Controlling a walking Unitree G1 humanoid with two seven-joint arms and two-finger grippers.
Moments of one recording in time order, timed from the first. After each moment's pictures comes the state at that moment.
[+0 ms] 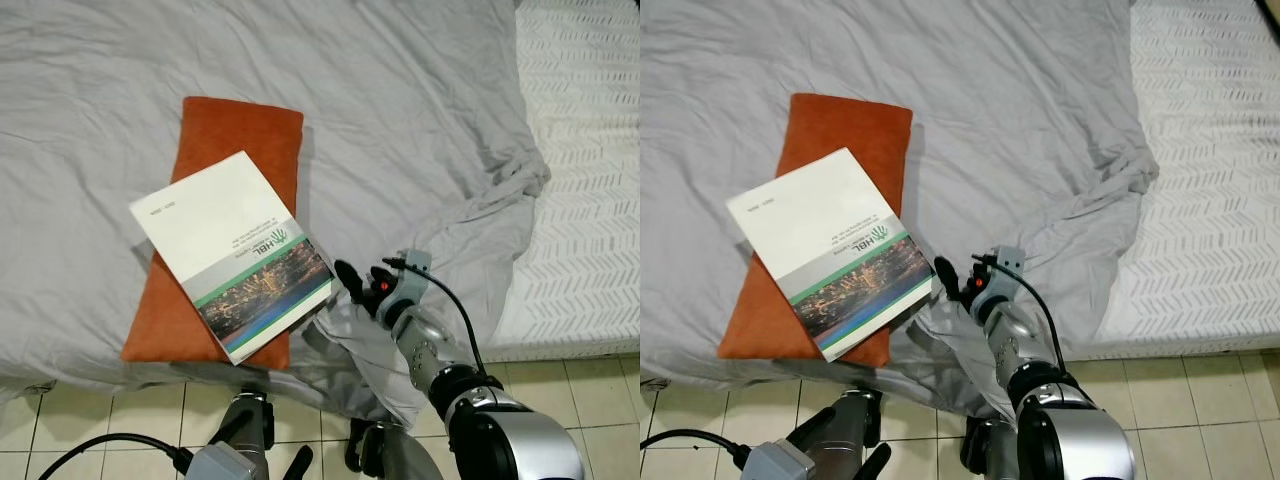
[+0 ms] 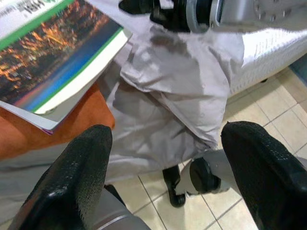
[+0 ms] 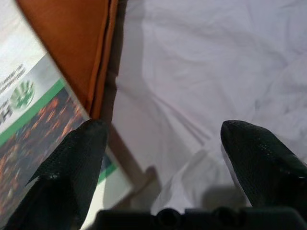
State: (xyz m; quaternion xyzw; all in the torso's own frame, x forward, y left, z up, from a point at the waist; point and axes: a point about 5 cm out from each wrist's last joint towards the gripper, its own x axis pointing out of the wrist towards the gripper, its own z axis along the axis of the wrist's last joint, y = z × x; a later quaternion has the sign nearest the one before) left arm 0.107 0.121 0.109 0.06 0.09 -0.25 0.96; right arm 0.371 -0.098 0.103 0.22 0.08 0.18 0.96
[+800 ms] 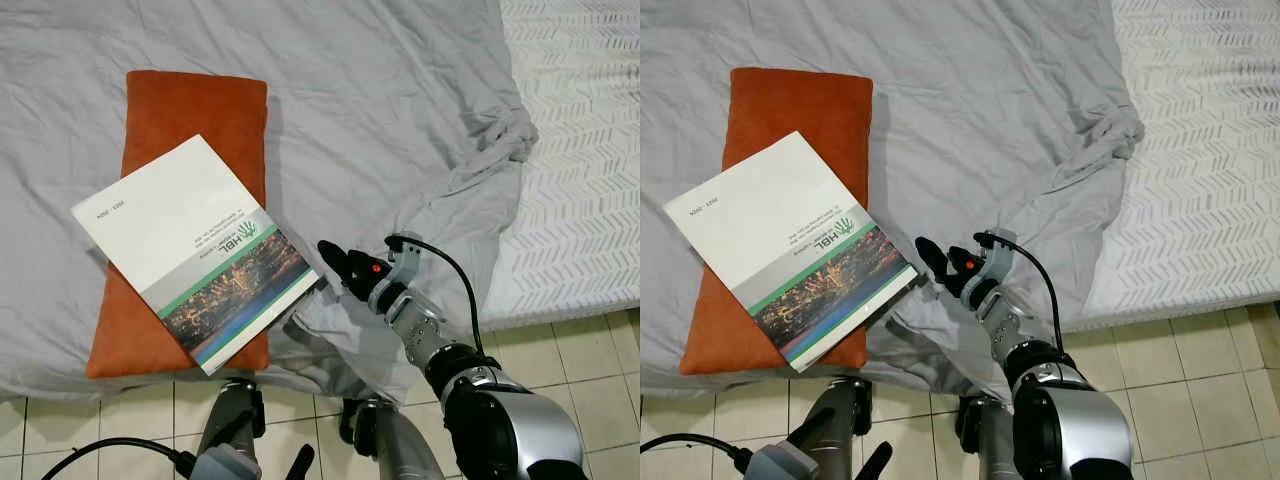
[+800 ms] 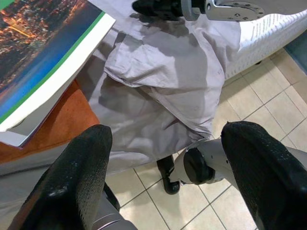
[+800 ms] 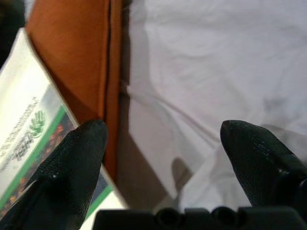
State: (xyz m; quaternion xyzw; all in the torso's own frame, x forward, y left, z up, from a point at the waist) left arm 0.105 0.116 0.112 0.06 0.08 -0.24 0.97; right arm 0.377 -0.083 0.125 0.30 0.07 0.28 0.91
